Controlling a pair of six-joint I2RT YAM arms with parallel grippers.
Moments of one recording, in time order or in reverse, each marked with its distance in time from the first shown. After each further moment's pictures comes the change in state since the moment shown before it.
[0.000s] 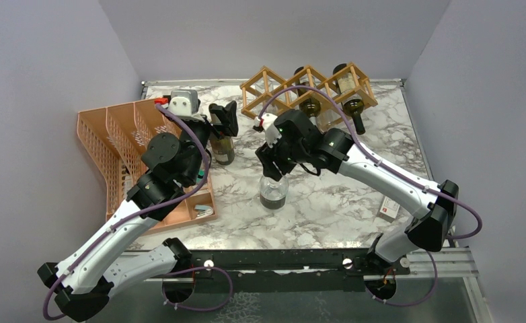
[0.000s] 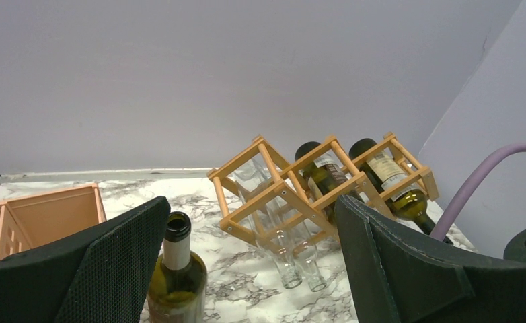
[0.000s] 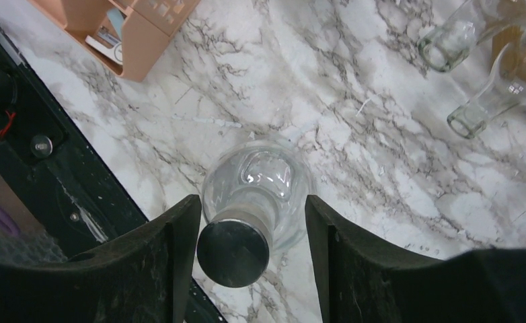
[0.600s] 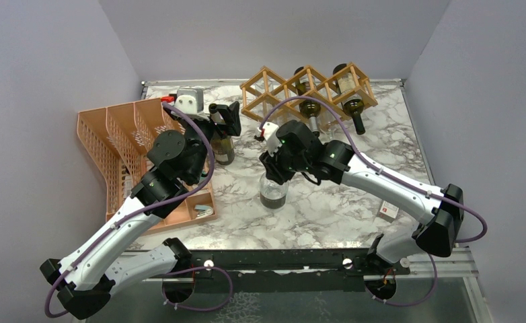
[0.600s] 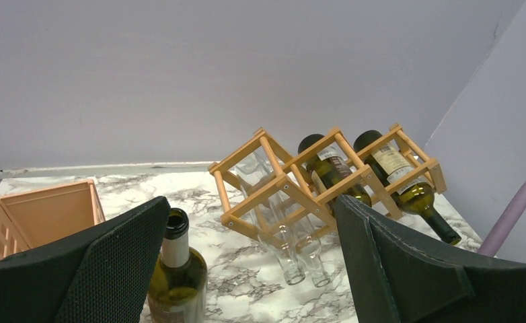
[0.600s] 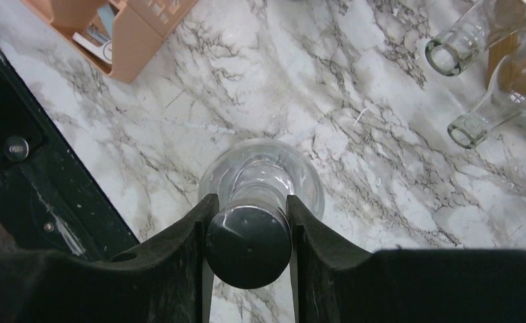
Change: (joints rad) left arm 0.000 0.028 0.000 0.000 -0.003 0.002; right arm 0.024 -0.075 -0.177 0.170 0.054 -0.019
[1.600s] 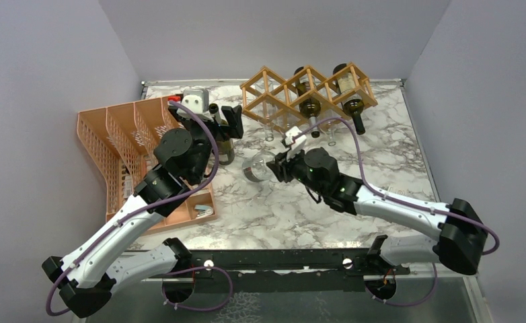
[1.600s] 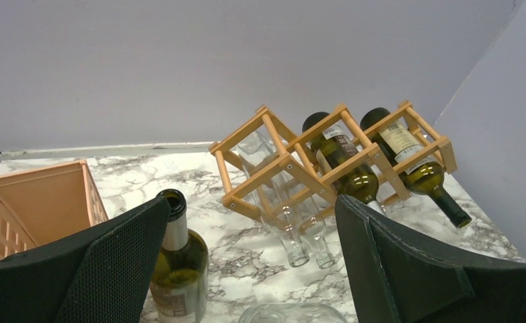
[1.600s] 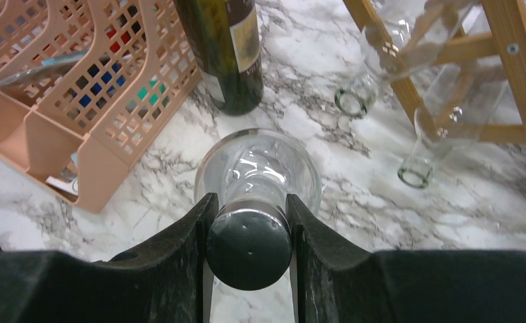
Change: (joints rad) left arm 0.000 0.016 -0.005 -0.047 0.002 -0.034; right arm 0.000 -0.209 -0.560 0.835 0.188 0.084
